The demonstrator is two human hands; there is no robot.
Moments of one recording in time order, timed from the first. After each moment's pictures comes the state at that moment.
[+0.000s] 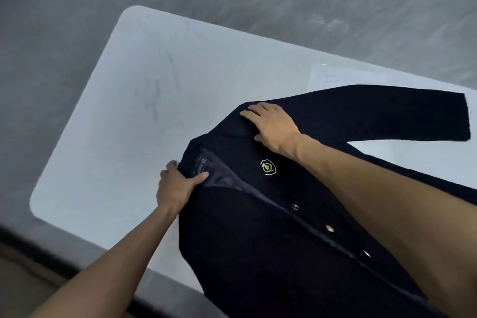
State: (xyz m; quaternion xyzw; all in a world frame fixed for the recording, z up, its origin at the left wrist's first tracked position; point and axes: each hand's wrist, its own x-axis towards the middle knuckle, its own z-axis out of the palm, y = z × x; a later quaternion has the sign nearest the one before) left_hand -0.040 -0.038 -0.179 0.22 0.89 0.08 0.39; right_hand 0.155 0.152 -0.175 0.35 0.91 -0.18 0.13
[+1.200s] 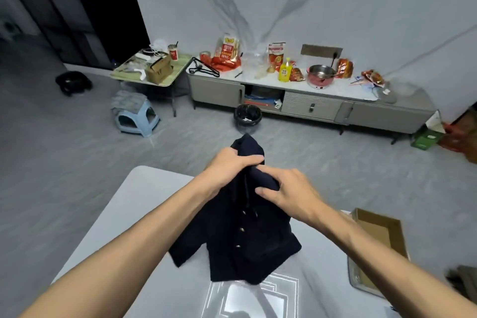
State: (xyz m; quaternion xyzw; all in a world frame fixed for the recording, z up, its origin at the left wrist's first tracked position) left_hand 0.170 0.108 0.344 0.46 0.66 0.31 0.50; right_hand 0.352 0.099 0.331 0.48 0.83 -0.26 -0.12
